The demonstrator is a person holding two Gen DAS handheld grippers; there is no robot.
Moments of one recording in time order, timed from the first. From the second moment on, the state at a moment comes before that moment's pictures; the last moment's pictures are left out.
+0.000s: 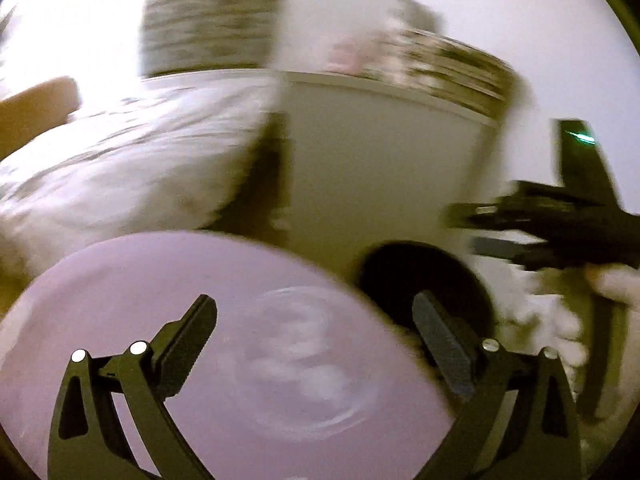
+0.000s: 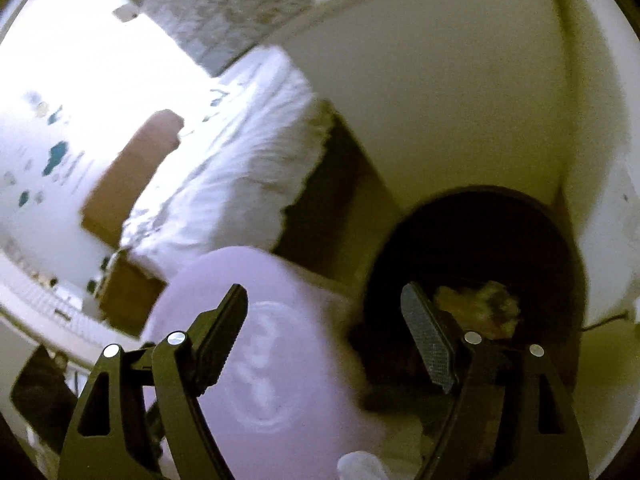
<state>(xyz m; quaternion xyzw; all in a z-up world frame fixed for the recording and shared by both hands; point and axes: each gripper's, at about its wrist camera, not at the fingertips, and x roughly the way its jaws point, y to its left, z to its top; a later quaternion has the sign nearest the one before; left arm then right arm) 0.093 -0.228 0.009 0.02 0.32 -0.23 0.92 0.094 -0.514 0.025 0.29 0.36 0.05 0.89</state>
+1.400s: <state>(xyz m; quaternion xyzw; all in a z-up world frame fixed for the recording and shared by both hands) 0.052 -0.037 -0.041 -0.02 0.32 0.02 0.95 0.064 -0.246 -0.041 0.06 0.22 0.03 0.97</state>
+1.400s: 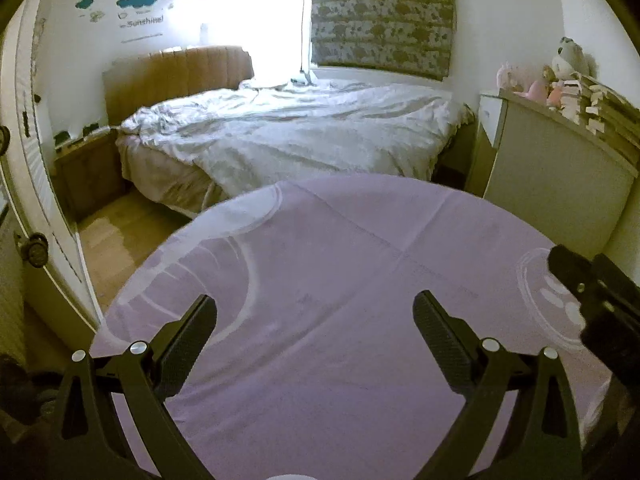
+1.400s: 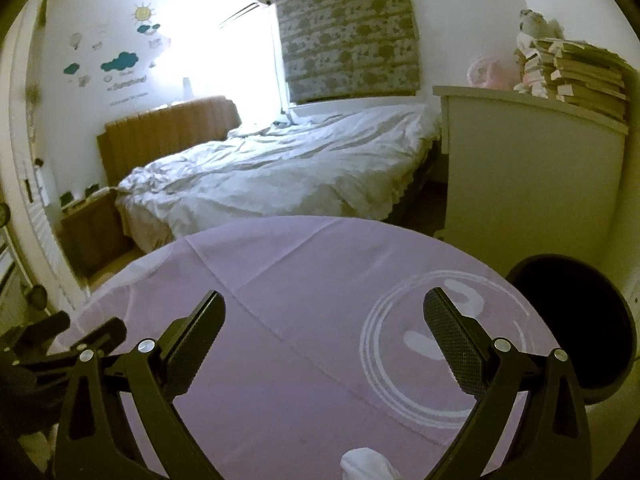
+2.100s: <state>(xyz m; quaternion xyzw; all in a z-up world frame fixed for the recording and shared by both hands) 0.055 -0.046 -0.048 0.01 0.33 0.02 0.94 0.065 -0.247 -0.038 0.05 0.22 0.04 0.97</state>
